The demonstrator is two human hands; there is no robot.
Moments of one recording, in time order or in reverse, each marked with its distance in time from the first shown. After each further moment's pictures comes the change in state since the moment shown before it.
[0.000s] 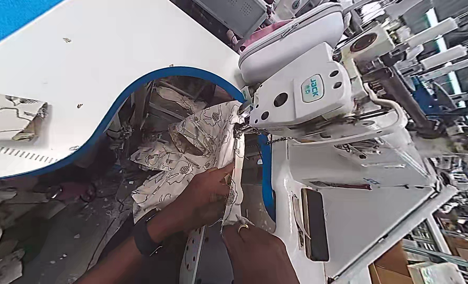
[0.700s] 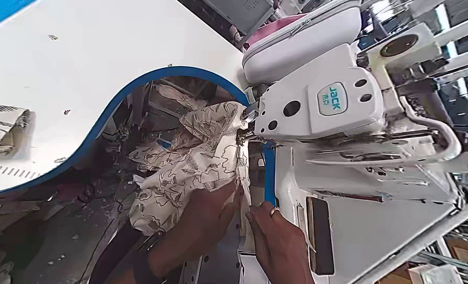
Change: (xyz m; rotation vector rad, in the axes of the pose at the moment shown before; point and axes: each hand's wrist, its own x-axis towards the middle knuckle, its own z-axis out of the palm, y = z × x) left_hand 0.010 0.030 0.010 0.121 0.093 -0.423; right_hand 0.014 0.053 0.030 0.073 0.299 0.159
